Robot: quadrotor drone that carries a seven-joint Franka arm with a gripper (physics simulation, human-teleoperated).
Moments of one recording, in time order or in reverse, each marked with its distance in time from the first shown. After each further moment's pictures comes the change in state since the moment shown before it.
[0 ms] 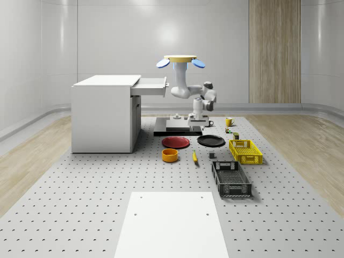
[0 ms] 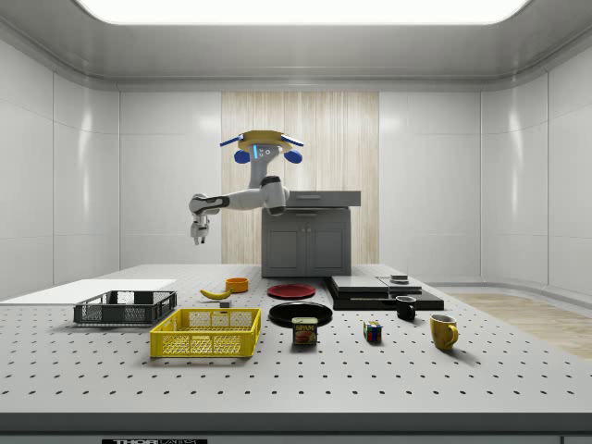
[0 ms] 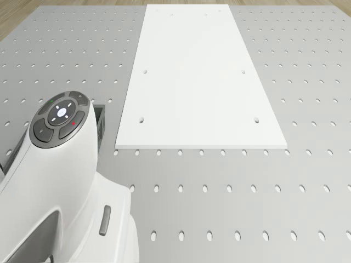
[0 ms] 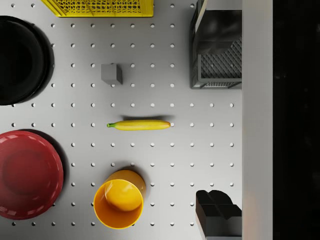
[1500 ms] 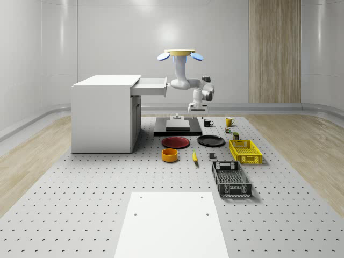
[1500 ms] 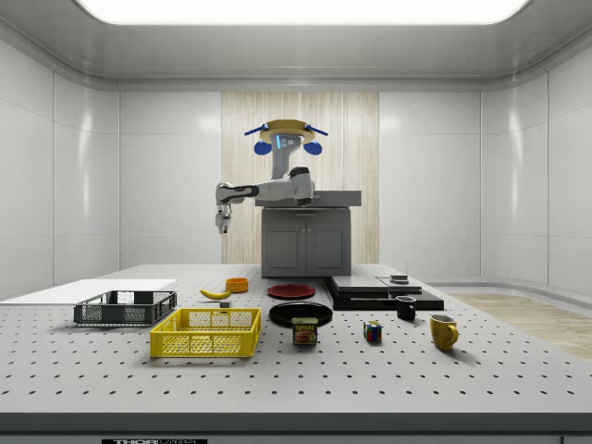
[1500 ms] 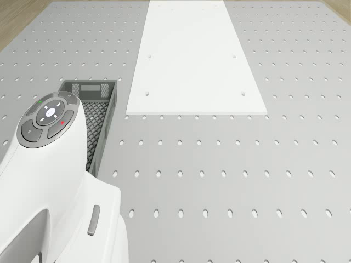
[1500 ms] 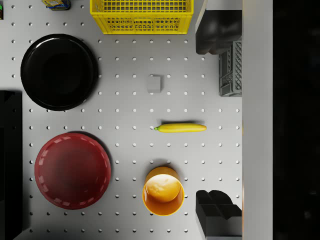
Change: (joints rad) arm -0.034 0.044 -0.006 0.025 0.012 -0.038 0.059
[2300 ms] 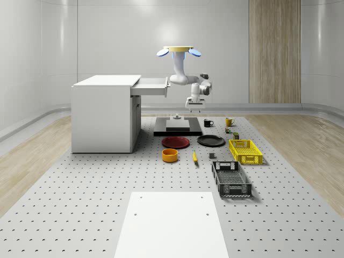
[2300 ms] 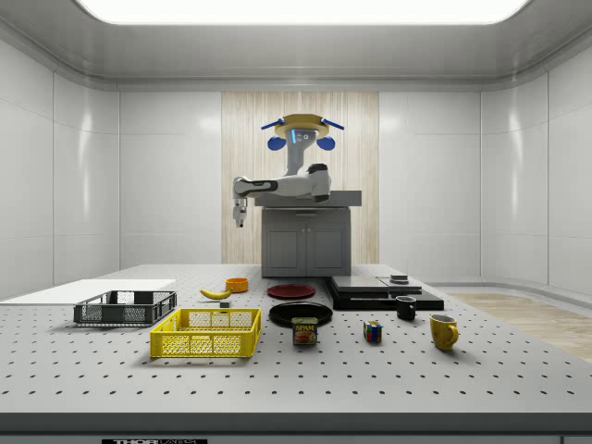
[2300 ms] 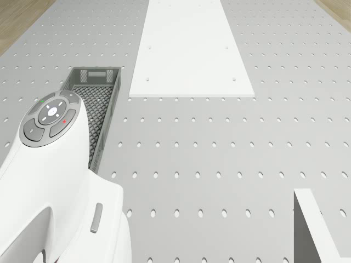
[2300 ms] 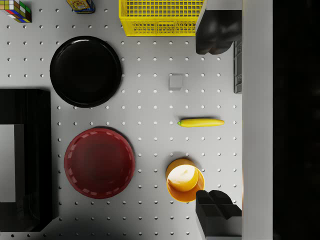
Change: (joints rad) arm -0.003 0.050 0.002 0.000 0.021 -0.037 0.007
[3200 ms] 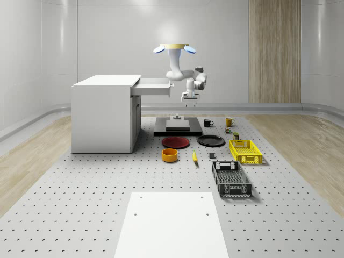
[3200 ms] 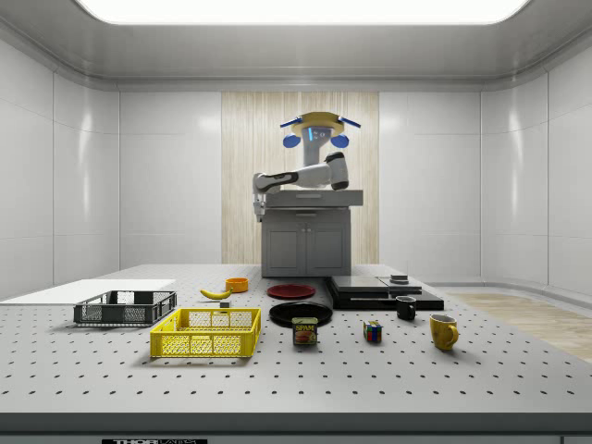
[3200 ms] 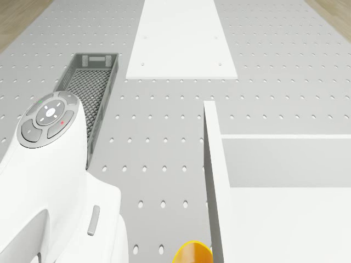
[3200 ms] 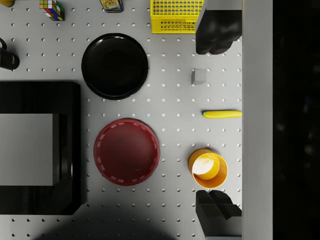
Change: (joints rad) arm 0.025 -0.104 0.000 0.003 -0.050 0.100 -0.017
